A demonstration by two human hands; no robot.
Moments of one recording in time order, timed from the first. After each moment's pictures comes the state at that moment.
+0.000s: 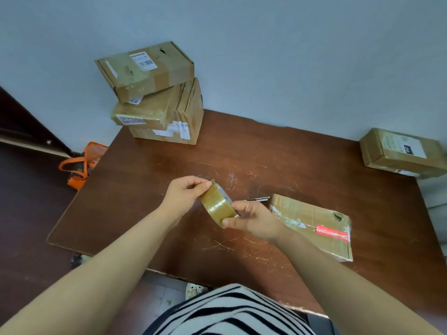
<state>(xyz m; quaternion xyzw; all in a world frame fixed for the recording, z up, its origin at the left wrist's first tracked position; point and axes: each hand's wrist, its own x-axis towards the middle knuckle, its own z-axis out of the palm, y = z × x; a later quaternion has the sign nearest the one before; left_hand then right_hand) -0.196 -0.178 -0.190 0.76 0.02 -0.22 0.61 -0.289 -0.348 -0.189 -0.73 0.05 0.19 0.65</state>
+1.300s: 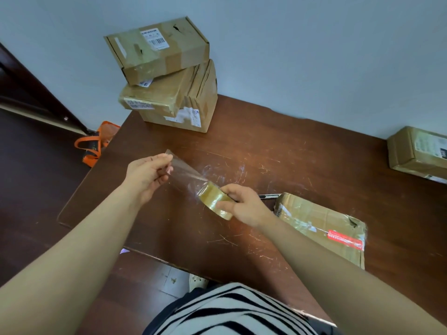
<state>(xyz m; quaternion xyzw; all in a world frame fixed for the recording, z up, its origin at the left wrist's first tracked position) -0.150 -0.121 -0.185 0.63 0.25 -0.18 0.72 -0.250 -0.327 -0.199 -0.78 0.11 0.22 0.57</state>
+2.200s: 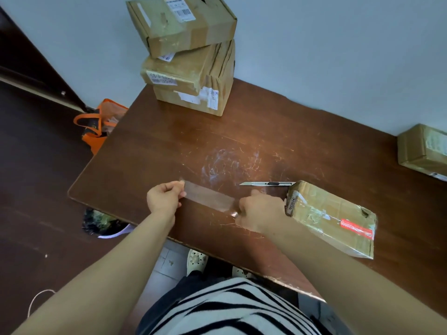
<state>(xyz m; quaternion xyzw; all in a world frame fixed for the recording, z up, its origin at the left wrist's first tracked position) -0.218 -0.105 -0.267 0.68 0.37 -0.13 0.62 -0.270 -0.294 -0.194 -0.94 0.01 0.33 0.02</state>
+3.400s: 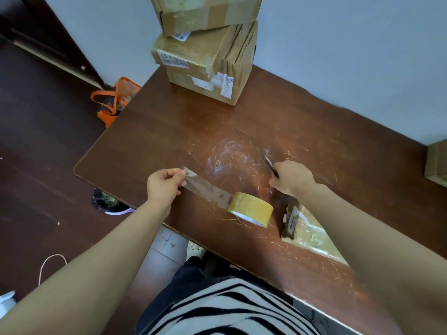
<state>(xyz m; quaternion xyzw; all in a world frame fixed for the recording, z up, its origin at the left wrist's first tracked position) -0.219 -0.102 -0.265 0.72 0.33 -0.11 0.60 -0.202 -0.378 -0.227 -0.96 0.00 0.26 0.01</state>
